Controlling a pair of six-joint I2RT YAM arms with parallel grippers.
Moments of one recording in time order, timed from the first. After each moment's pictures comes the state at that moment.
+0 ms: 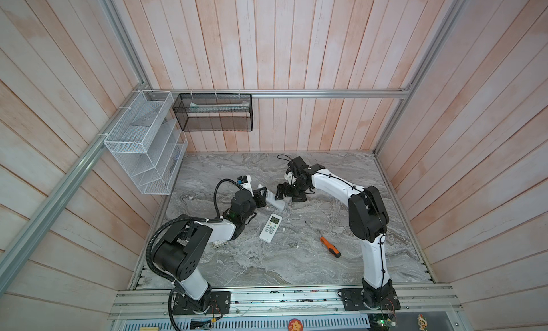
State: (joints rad) left arm -0.50 1.66 0.66 0.75 0.02 -0.64; right arm 0.58 2.13 1.74 -0.84 -0.32 0.48
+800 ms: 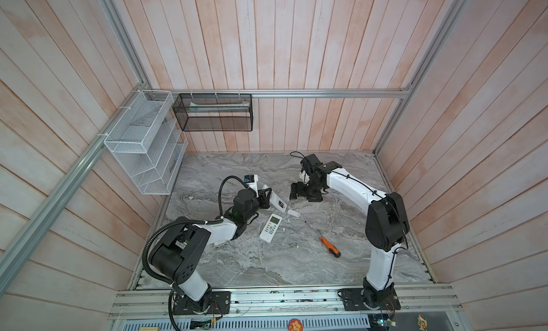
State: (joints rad) left arm -0.53 1.63 0.68 0.70 0.06 -0.54; right arm 0.51 1.92 1.62 -0.95 -0.22 0.48
